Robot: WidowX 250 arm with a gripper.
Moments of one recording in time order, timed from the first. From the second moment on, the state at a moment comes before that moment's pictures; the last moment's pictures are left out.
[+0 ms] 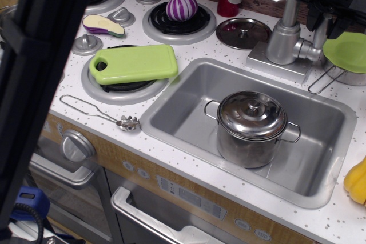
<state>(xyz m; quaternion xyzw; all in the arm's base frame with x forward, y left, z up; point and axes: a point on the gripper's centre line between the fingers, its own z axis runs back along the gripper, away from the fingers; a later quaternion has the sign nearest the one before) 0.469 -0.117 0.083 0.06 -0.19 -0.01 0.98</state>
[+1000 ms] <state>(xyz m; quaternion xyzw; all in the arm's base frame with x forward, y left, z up) 0.442 -0.119 0.063 0.04 -0.13 0.03 0.99</state>
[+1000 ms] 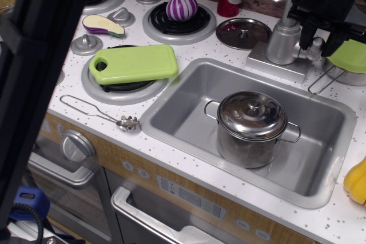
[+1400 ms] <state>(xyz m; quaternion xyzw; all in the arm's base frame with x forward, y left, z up) 0.434 -0.121 0.043 0.03 -0.12 0.04 0.99</state>
